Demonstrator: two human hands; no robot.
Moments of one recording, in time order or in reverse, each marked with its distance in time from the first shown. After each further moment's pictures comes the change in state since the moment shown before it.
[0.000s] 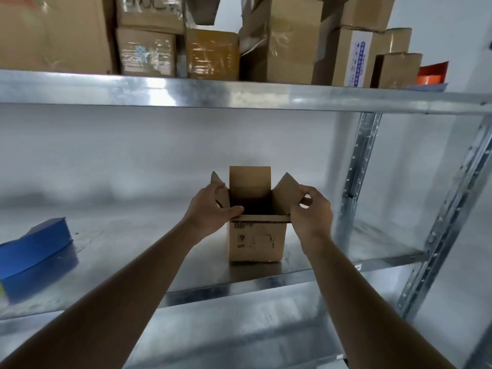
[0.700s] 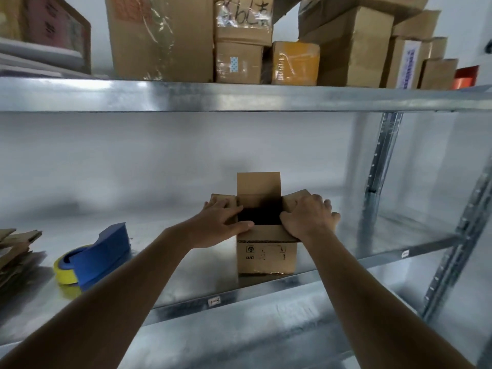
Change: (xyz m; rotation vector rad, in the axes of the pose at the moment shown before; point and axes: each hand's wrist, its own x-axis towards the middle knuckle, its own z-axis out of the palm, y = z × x) left_hand -0.006 -0.112 -0.135 0.465 -0.435 0.267; right_hand -0.093 -0.064 0.120 -0.917 -0.170 0.000
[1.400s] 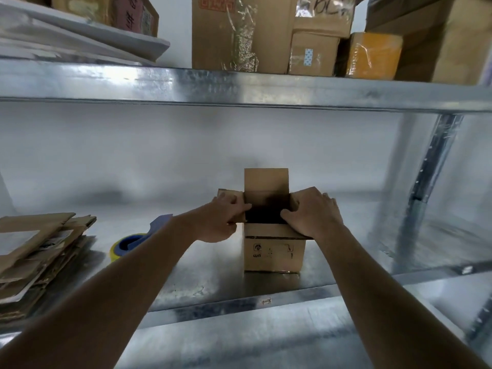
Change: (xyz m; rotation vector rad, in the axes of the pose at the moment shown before) left_hand -0.031 -0.101 -0.038 0.201 -0.070 0.043; right_hand -0.002 -0.085 0.044 -0.090 -0.049 -0.311
